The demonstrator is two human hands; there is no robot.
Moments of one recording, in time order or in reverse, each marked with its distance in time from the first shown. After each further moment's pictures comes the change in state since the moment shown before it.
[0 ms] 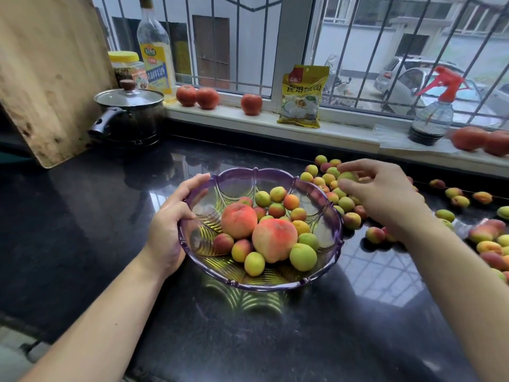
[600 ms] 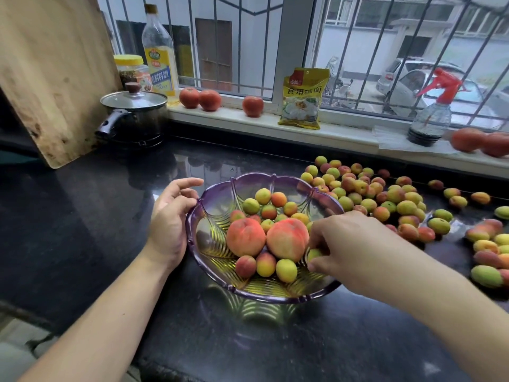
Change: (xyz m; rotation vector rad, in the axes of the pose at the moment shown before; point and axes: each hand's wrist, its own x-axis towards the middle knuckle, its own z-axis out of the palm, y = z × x) left_hand -0.001 0.007 0.005 -0.022 0.173 0.009; right_hand -0.081 -0.057 0.007 -0.811 -0.546 -0.236
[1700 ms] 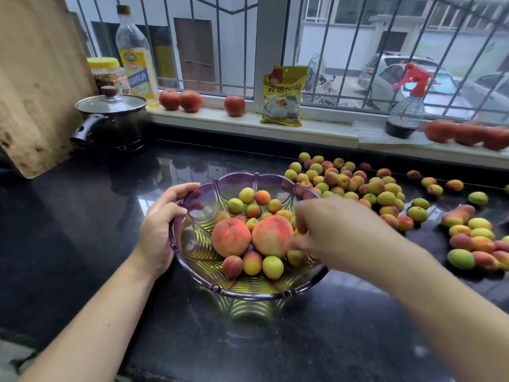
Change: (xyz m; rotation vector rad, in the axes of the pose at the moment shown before) left_hand 0.003 -0.008 -0.003 0.036 -0.176 -0.028; right_hand 0.005 0.003 -0.003 -0.011 0.127 0.027
